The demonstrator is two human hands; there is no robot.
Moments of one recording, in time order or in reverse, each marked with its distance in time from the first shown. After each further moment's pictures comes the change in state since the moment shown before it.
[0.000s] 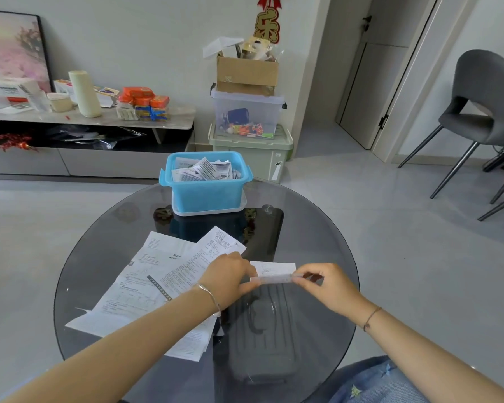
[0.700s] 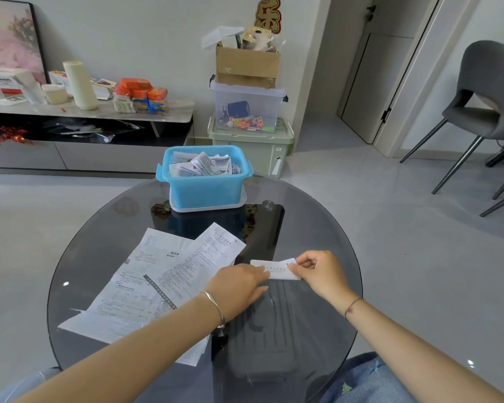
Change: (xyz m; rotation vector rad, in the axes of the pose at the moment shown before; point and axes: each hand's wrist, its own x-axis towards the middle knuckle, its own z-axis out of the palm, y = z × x) left_hand -0.002 0.021 0.005 0.146 -0.072 0.110; right_hand 0.027 -0.003 0.018 0.079 0.196 0.286
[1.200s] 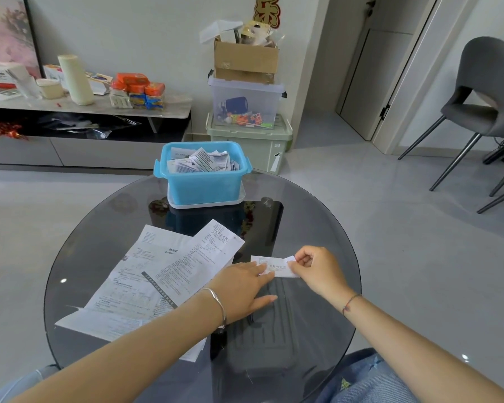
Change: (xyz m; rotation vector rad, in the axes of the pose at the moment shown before) left_hand -0.003 0.002 0.003 0.110 -0.136 0.079; right_hand -0.001 -0.002 0.003 -0.115 0.011 -0.017
